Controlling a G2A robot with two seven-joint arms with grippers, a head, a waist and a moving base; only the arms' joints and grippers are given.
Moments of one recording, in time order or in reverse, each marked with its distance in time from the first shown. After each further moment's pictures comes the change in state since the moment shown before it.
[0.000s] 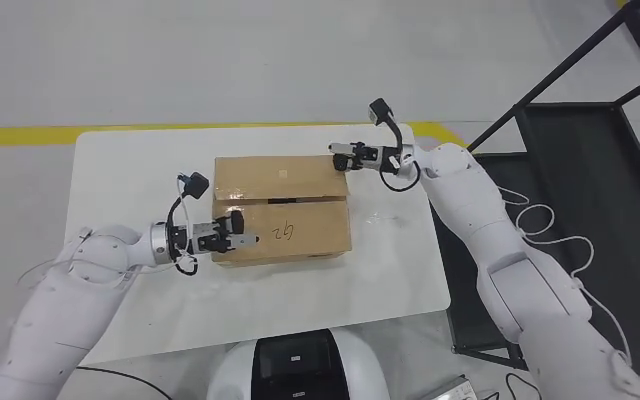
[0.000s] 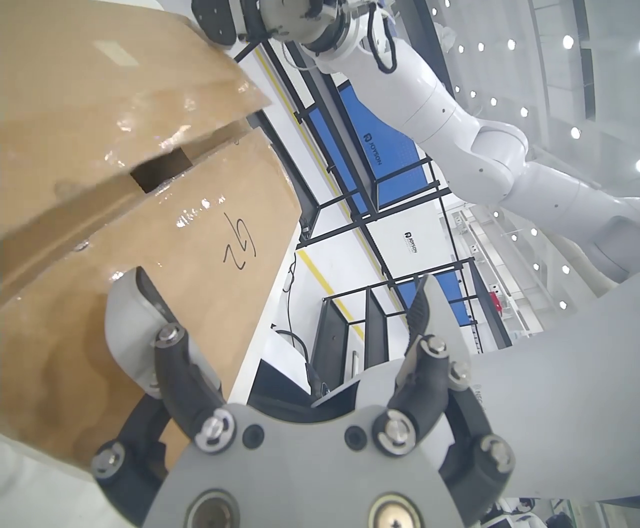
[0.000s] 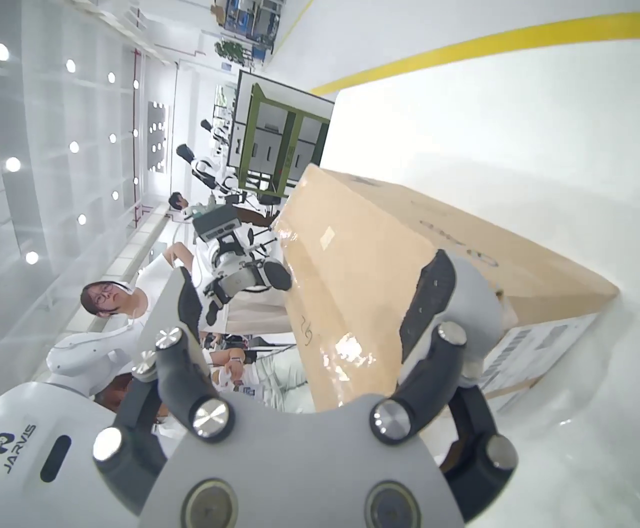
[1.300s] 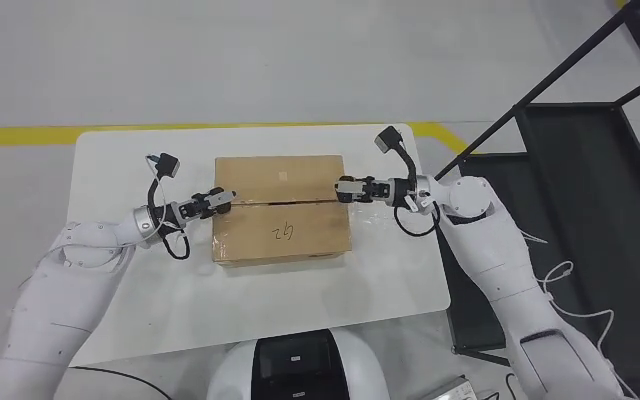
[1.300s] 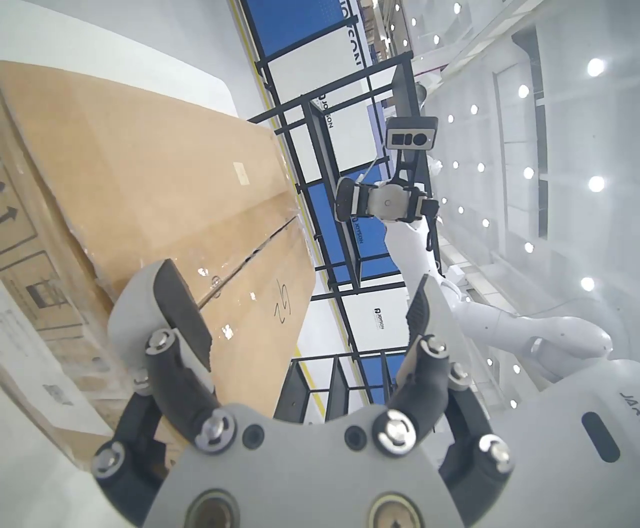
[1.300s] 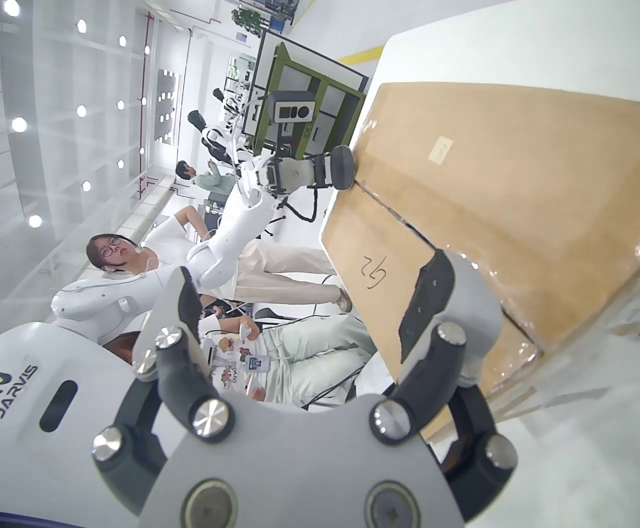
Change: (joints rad) left arm -0.081 -0.041 -0.005 0.200 -0.153 0.132 0.067; right arm -0.476 0.153 0.316 -0.774 -0.097 0.246 -0.025
